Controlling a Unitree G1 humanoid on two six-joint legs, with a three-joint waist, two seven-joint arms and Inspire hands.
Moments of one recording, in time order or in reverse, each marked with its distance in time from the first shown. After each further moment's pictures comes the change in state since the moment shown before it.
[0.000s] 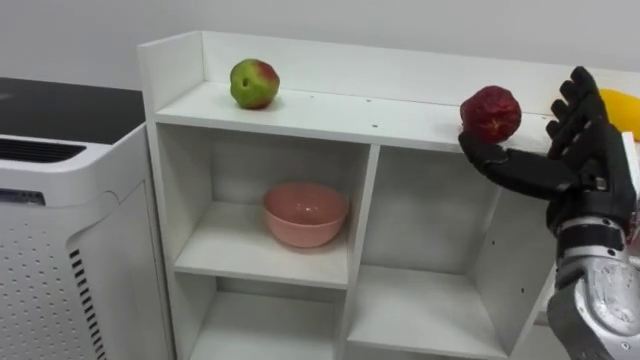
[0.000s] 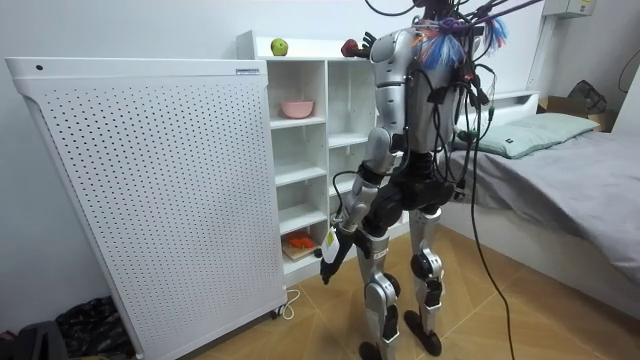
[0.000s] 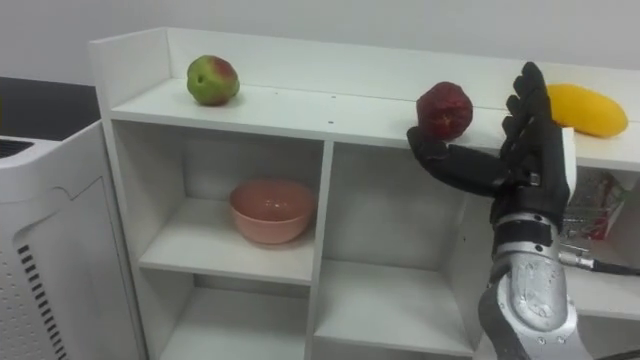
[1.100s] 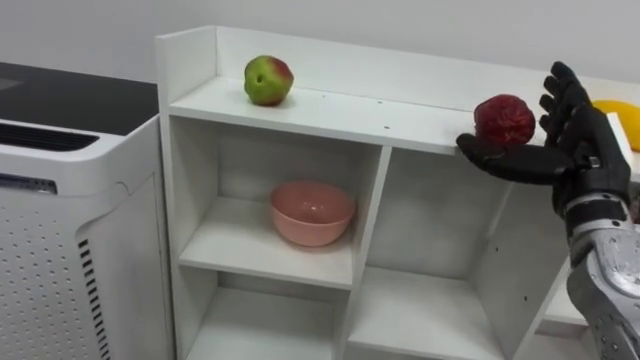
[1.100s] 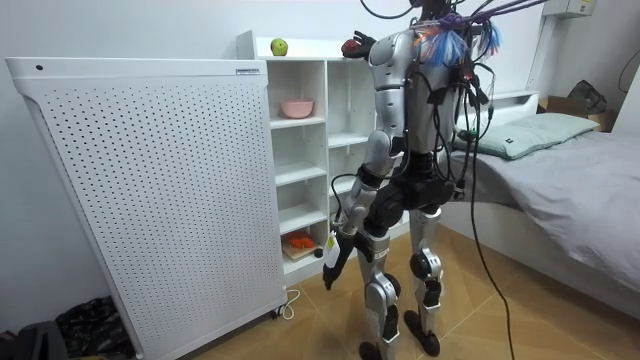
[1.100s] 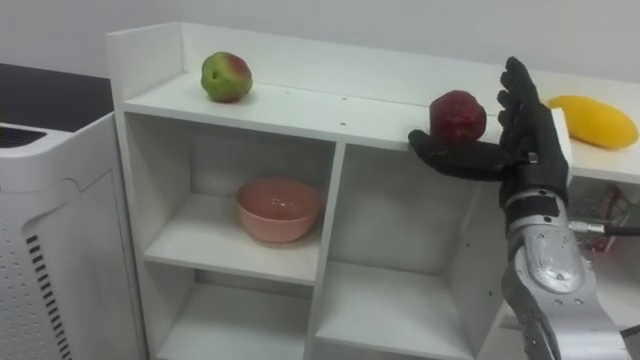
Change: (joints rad) left arm 0.004 0.034 0.022 -0.004 0.023 0.039 -0.051; right arm -0.090 -0.083 0.010 0.163 -0.076 0.037 0.136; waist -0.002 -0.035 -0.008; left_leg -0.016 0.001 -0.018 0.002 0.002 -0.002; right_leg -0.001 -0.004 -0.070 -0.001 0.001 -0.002
